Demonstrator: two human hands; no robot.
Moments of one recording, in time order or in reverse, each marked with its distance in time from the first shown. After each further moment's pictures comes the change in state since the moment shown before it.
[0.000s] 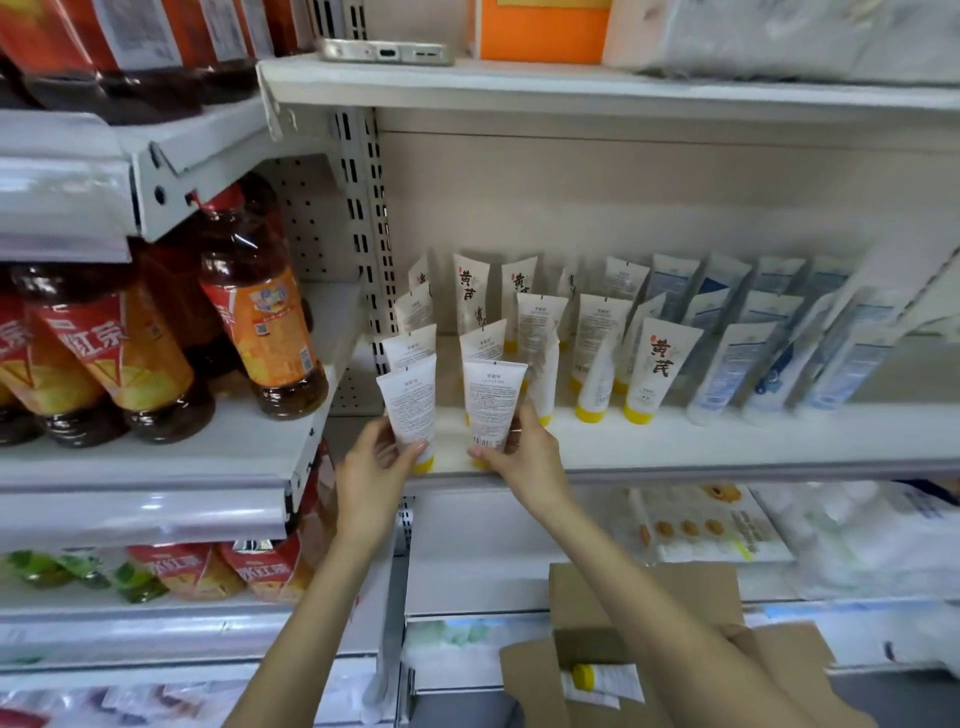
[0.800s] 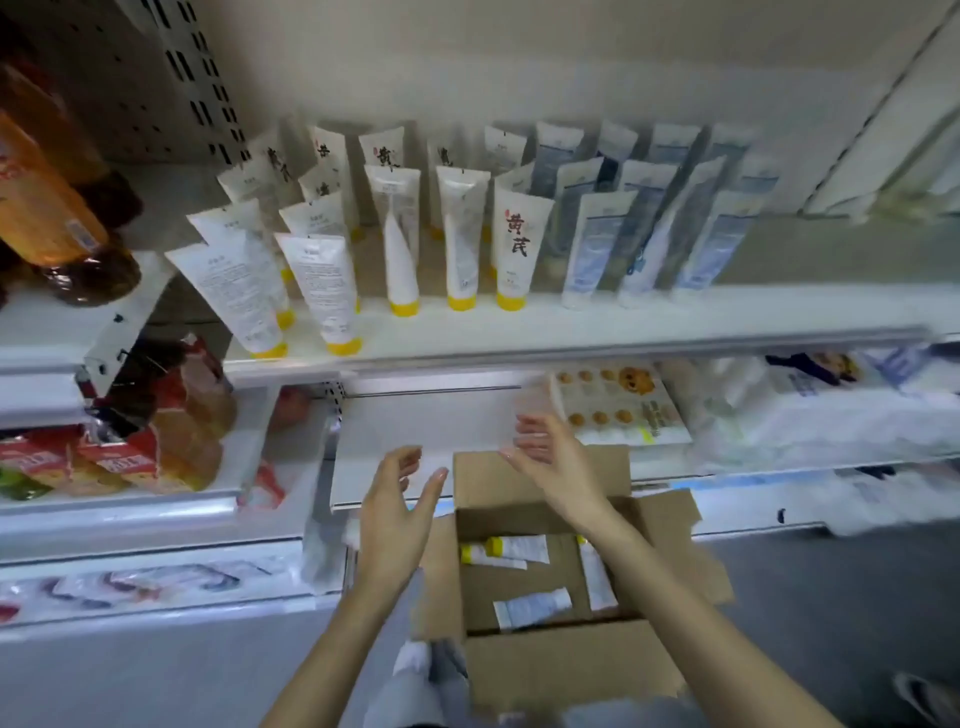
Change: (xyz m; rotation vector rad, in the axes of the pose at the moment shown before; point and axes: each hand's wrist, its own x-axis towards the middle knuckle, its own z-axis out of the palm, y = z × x) left_hand -0.182 -0.018 0.139 0.158 -0.095 -0.061; right_hand -0.120 0.126 -0.147 0.117 -0.060 0.187
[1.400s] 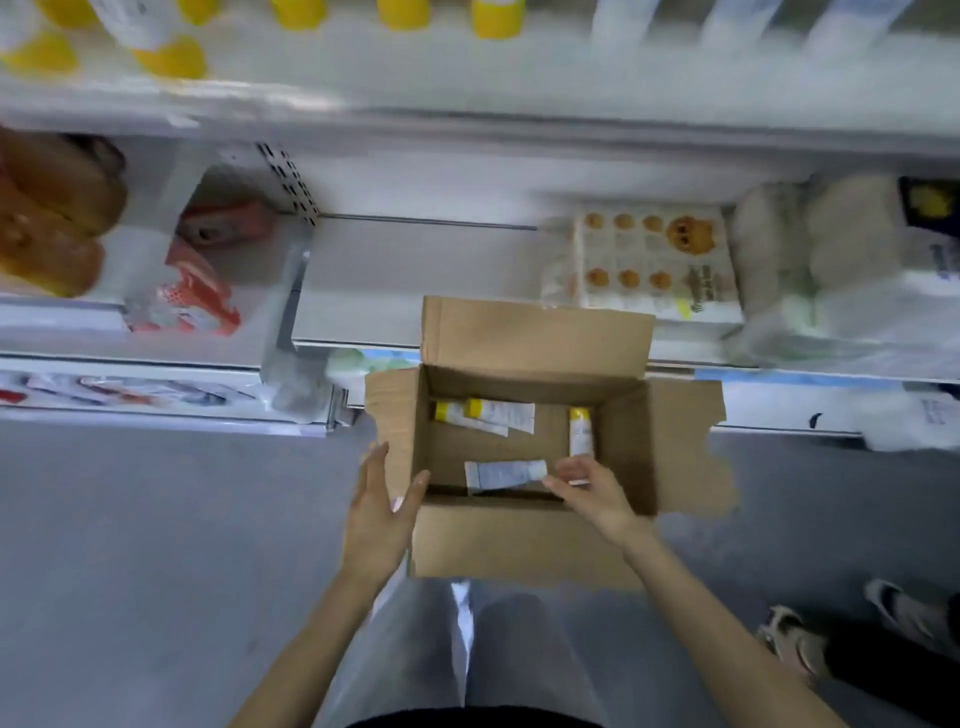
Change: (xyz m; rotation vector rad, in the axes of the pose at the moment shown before) left_hand -0.112 -0.125 0.104 0.286 -0.147 -0.514; right_hand -0.058 0.264 -0.053 -0.153 -0.239 0.631
